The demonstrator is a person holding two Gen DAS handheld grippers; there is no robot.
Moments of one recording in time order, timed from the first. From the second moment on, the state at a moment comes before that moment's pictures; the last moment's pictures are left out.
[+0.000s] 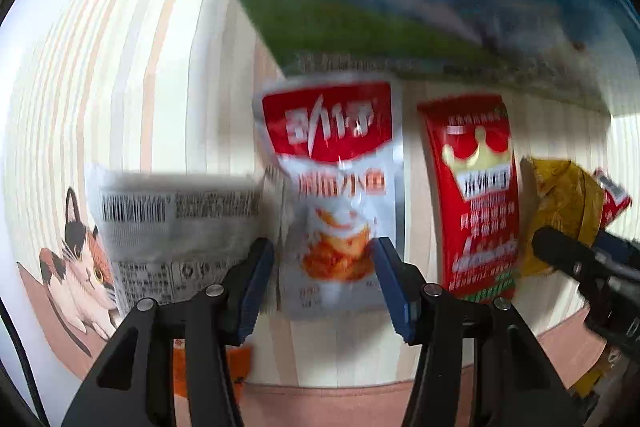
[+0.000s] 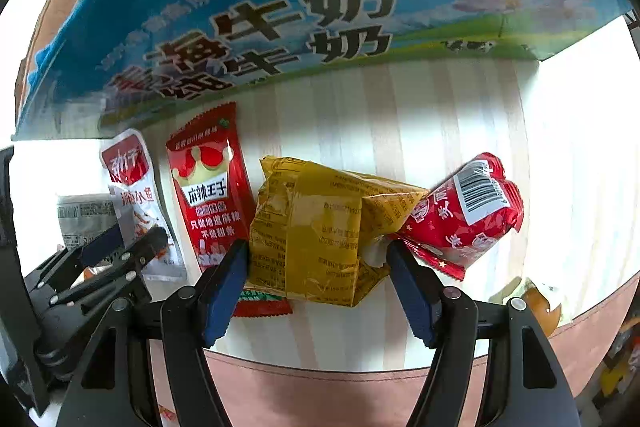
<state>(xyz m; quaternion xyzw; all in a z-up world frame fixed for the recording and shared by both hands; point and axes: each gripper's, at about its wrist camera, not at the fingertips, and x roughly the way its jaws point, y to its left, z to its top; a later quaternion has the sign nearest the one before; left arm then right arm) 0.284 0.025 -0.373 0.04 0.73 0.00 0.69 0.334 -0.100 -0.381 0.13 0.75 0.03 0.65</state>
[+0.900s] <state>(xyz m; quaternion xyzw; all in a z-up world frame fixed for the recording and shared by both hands) 0.298 -0.010 -0.373 0.08 0.72 -0.04 0.69 0.344 -0.143 -0.365 0.16 0.74 0.03 0.65</state>
